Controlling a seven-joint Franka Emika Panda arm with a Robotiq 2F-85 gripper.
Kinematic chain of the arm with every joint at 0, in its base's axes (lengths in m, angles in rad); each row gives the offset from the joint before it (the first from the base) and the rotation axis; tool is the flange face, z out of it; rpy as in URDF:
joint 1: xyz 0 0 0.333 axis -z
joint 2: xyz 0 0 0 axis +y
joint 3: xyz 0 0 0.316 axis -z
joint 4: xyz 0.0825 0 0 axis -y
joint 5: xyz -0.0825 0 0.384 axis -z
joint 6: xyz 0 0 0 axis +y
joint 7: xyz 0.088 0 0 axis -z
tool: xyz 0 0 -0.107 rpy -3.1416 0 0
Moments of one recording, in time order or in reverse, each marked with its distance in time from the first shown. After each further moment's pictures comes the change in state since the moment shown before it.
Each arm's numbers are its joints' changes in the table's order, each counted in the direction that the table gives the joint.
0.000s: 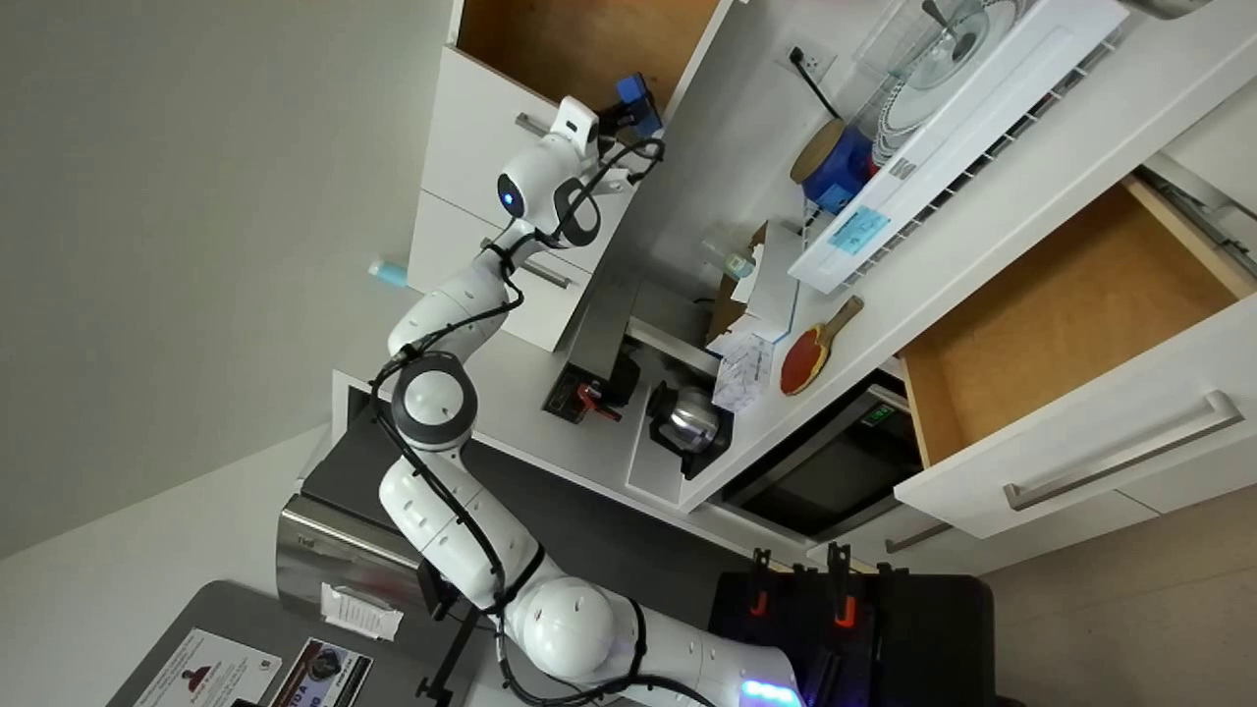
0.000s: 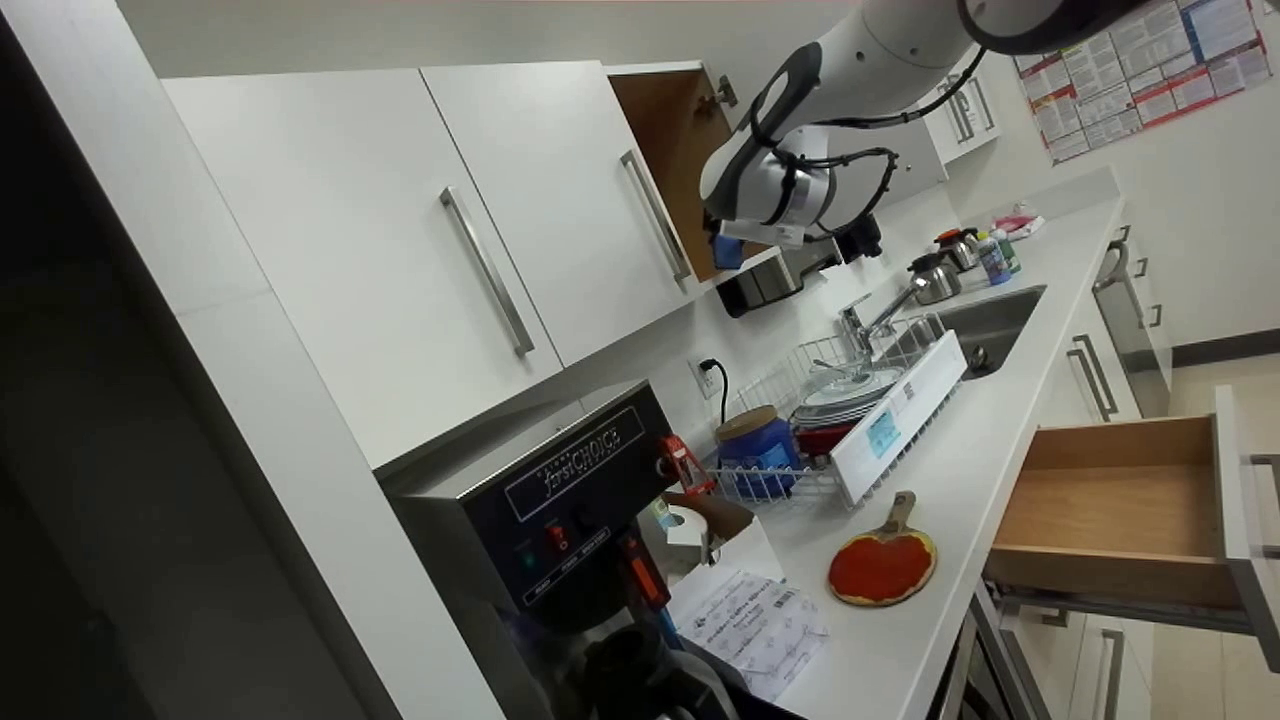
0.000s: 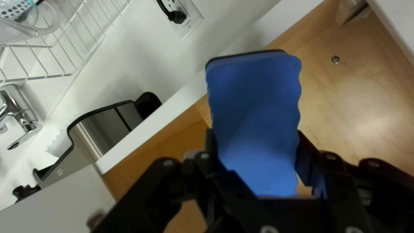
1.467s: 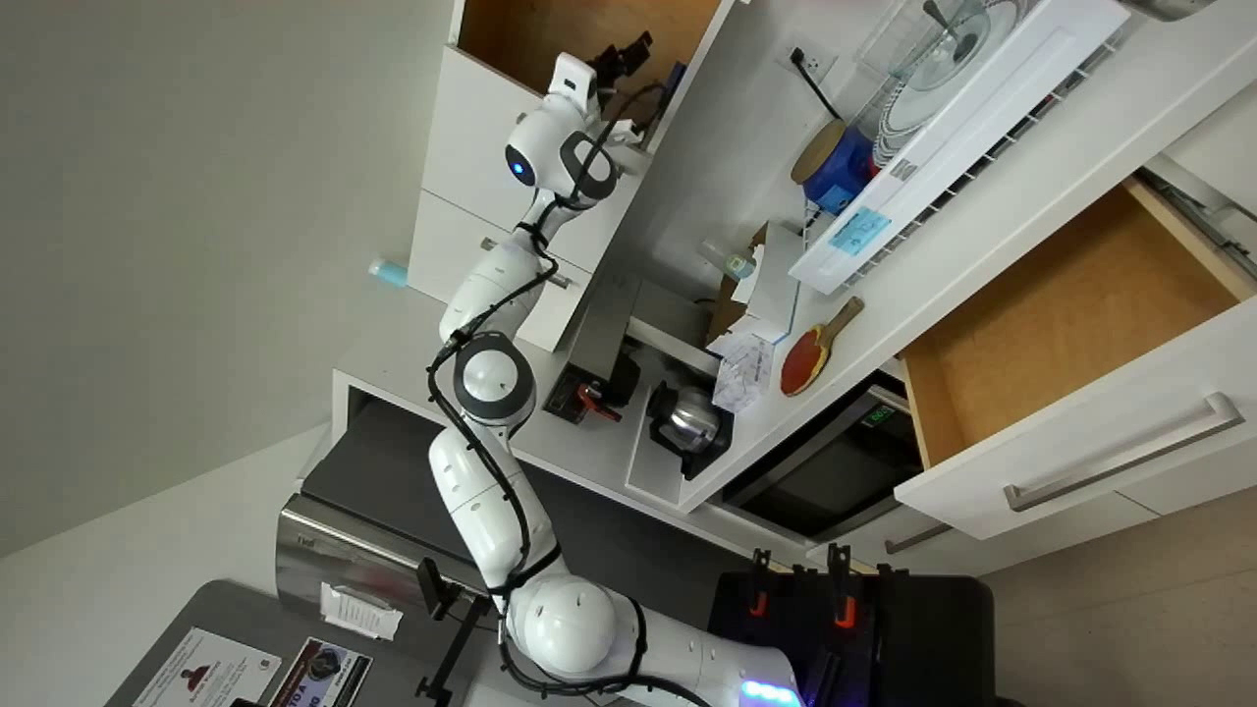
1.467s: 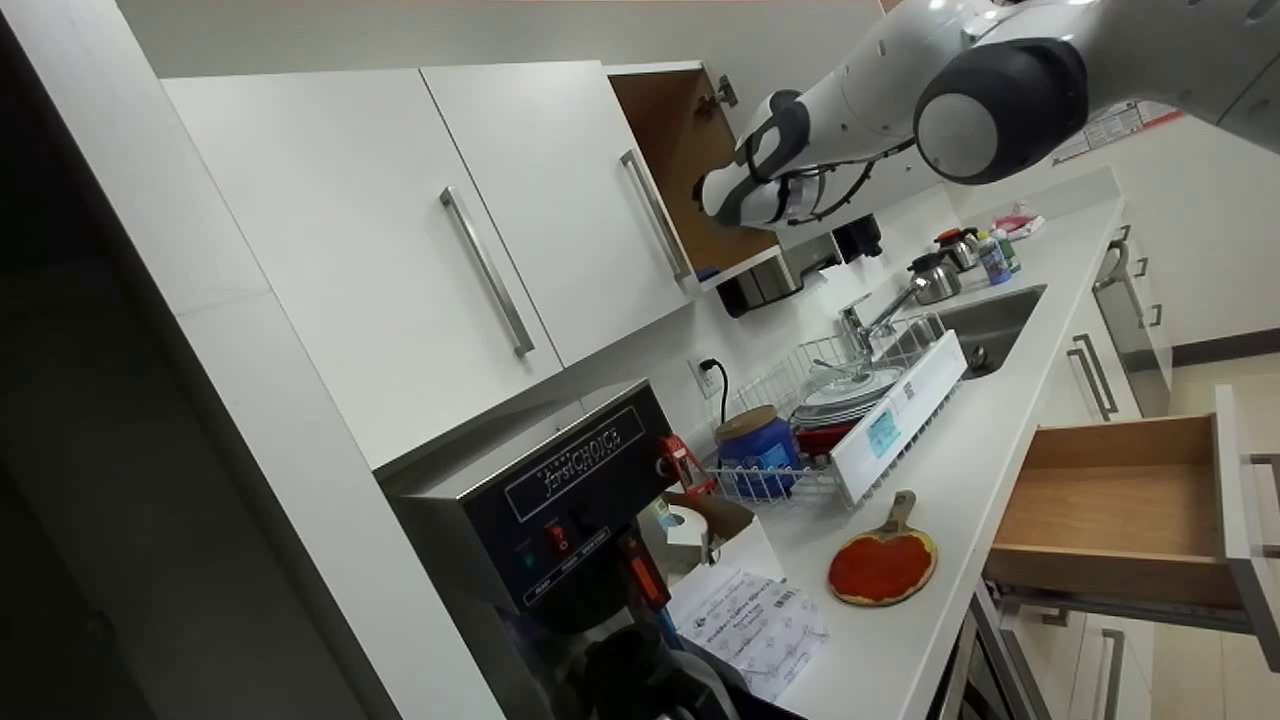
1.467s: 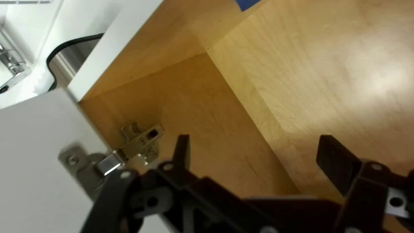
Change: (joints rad) arm -0.044 0.272 0.213 0.439 0.131 0.051 0.237
